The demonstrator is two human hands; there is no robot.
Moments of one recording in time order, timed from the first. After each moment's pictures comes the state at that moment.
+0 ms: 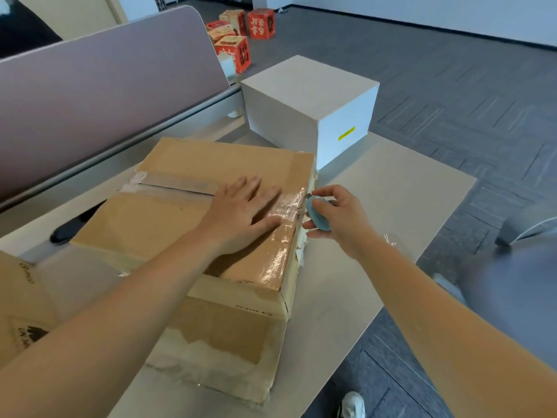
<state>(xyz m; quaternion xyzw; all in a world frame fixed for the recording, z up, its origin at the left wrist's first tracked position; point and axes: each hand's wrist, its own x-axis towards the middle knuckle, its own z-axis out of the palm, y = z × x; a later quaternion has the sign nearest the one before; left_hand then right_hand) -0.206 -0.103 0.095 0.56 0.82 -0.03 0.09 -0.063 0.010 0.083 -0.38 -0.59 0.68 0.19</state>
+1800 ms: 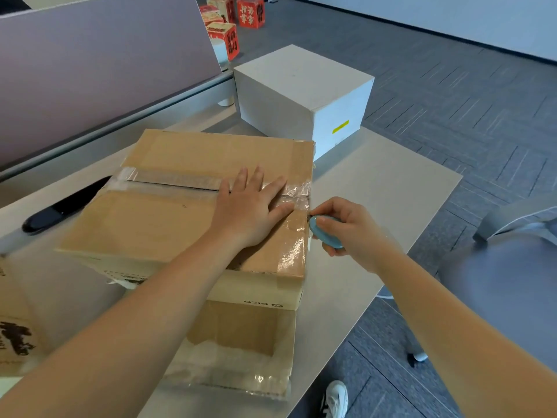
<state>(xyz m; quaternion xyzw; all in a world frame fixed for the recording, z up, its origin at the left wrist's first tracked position) -0.184 -0.088 0.085 0.51 0.86 0.02 0.08 -0.033 -0.003 0.087 -0.34 -0.69 0.63 0.11</state>
